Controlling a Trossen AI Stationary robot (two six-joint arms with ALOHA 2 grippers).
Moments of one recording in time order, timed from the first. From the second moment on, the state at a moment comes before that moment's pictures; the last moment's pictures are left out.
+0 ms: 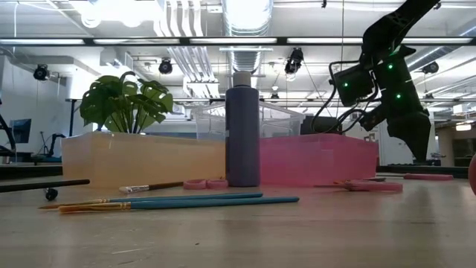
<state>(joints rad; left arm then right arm) -0.02 0.89 1.21 0.03 0.04 -0.24 -0.54 1.45 0.77 -1.12 0.25 0.18</state>
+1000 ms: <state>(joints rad) -0.02 0.89 1.21 0.02 0.03 -0.26 -0.50 1.26 0.75 -1.09 0.25 0.27</state>
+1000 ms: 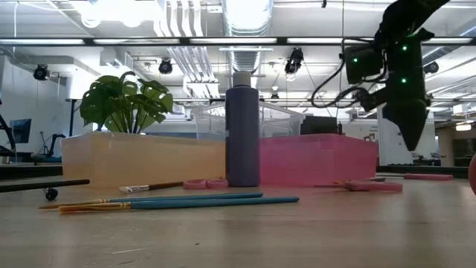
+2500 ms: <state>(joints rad) -0.02 0.89 1.21 -0.01 0.03 -0.27 -0.47 1.24 0.62 -0.91 0.13 0.83</state>
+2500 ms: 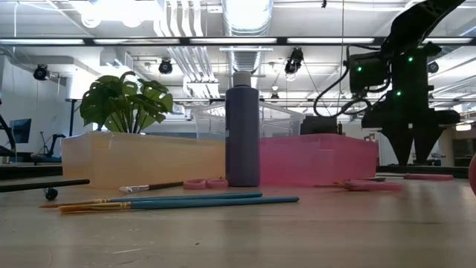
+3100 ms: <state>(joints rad) -0.02 0.89 1.21 -0.02 0.03 -0.29 -0.32 1.03 0.51 -0.93 0.09 1.25</state>
